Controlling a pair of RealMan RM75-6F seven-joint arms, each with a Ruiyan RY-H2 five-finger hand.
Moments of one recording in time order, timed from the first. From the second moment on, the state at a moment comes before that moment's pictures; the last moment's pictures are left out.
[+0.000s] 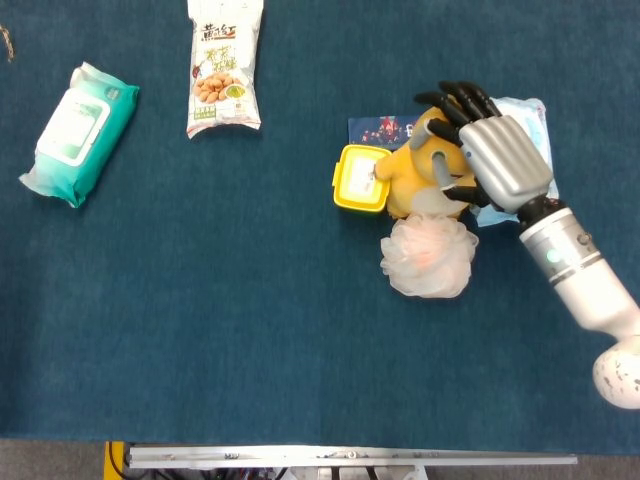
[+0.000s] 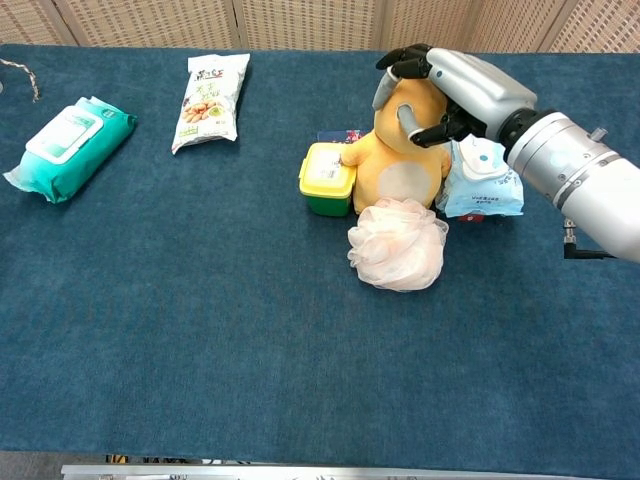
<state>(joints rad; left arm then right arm) -0.07 -1.06 -0.04 -1.69 1.45 1.48 0.19 0.67 -1.48 0.21 -1.67 -1.18 1.03 -0.13</state>
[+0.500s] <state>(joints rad) -0.07 -1.06 -0.04 -1.69 1.44 1.48 0.19 0.66 -1.45 0.21 -1.68 -1.25 1.00 0.01</state>
